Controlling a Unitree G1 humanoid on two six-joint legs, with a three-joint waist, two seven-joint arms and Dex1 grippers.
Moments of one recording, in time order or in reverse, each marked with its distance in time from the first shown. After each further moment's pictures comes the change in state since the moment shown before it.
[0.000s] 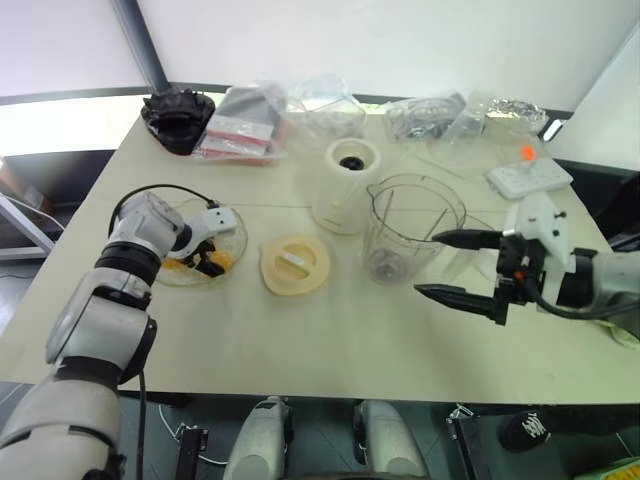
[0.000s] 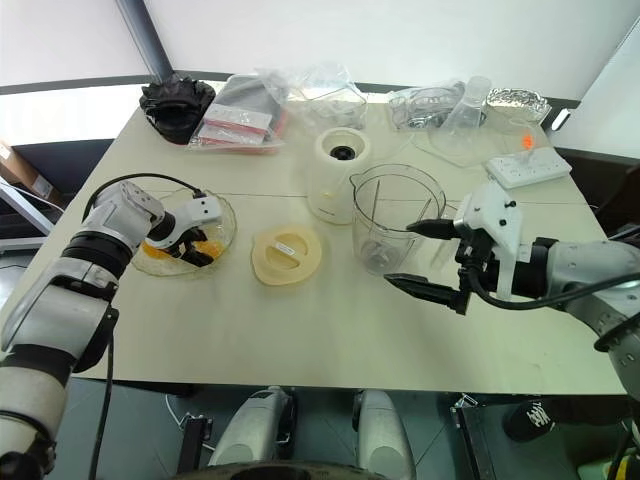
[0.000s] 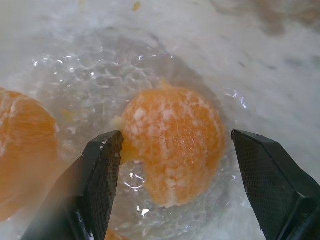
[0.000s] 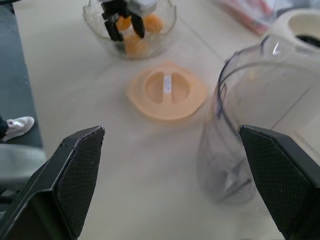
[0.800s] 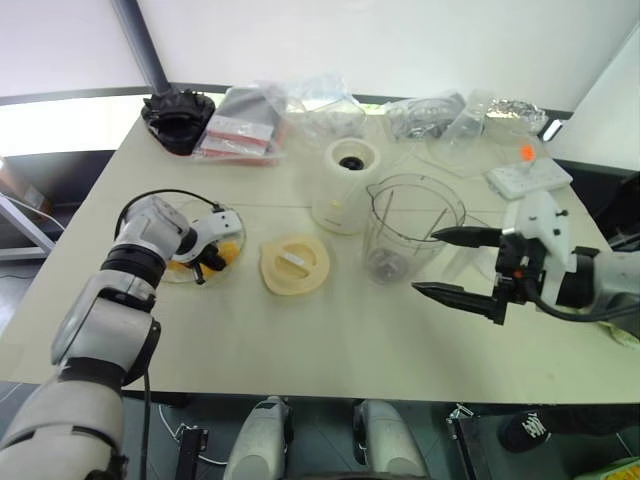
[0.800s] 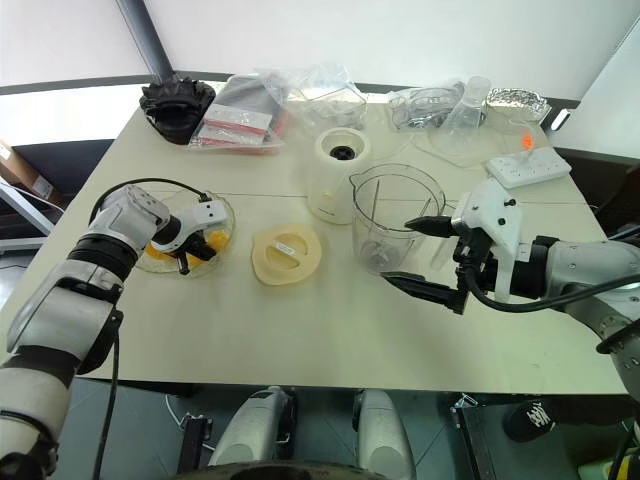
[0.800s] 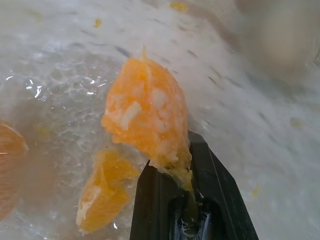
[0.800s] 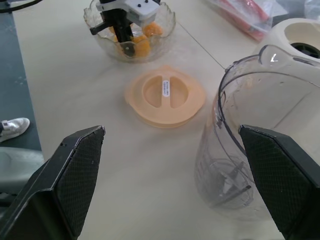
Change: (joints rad) left arm 0.009 -0.017 0.010 0.001 -0.014 0.010 -0.014; right arm -0.043 -0.006 0.026 -0.011 0.015 0.000 -0.042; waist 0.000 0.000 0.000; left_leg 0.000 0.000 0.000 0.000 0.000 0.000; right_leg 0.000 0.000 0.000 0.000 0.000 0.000
